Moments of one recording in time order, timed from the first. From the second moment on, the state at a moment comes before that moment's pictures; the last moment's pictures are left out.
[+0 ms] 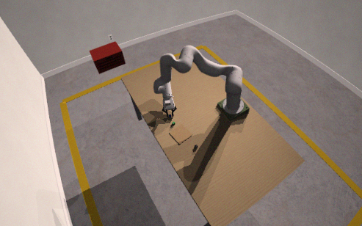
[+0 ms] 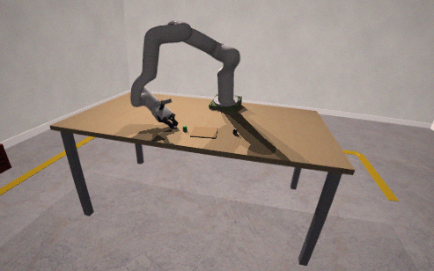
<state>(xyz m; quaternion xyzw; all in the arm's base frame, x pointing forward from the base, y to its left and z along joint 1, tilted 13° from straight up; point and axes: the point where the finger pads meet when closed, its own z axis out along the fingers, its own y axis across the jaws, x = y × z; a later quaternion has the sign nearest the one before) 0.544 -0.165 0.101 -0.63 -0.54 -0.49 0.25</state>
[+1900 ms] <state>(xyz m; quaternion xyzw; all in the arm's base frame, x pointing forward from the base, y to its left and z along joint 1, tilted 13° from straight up) 0.516 -0.208 0.169 -0.63 -0.55 -0.49 0.25</state>
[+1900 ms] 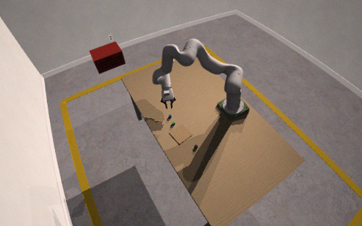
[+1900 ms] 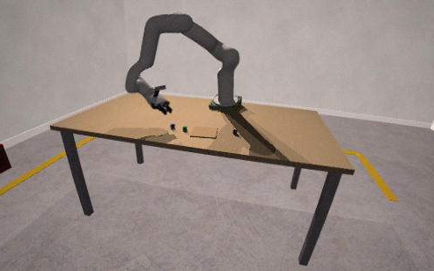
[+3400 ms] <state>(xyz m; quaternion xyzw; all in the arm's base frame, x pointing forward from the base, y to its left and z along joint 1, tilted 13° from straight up) 0.493 -0.162 0.182 -0.79 -0.60 -0.11 0.07</state>
